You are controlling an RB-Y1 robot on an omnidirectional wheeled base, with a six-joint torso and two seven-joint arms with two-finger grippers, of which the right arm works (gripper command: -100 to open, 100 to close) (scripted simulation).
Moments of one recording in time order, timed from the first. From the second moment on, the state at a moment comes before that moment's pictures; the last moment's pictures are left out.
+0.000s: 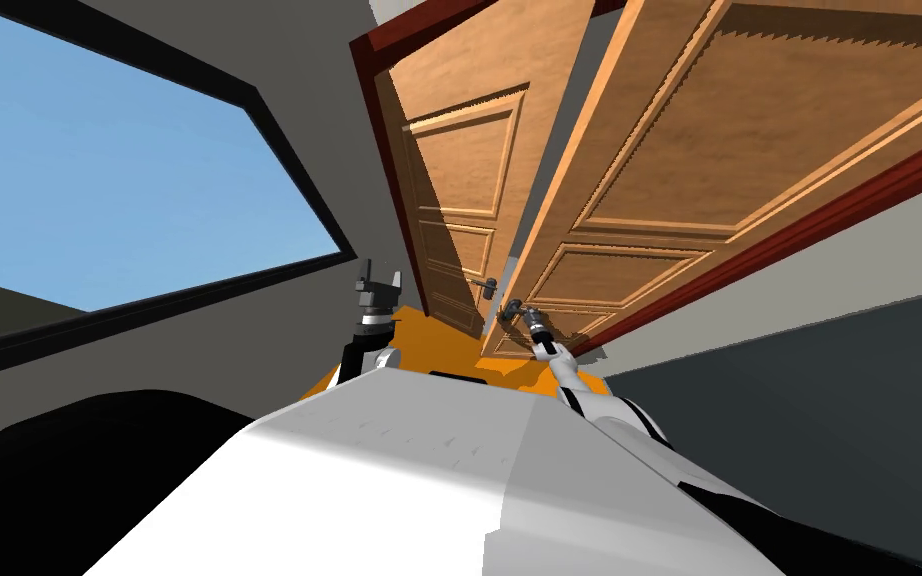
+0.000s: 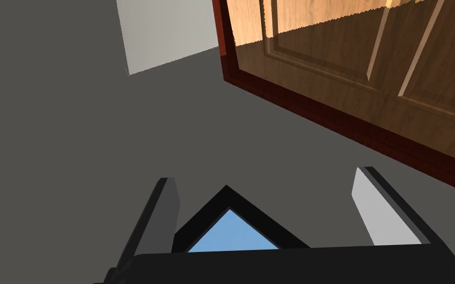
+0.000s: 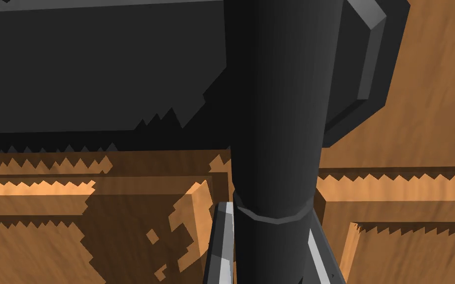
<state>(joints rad) -0.37 -0.42 -0.08 -0.60 0.22 -0.62 -0.56</state>
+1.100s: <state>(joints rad) -0.34 -0.47 0.04 -0.65 0.30 -0.71 -0.71</state>
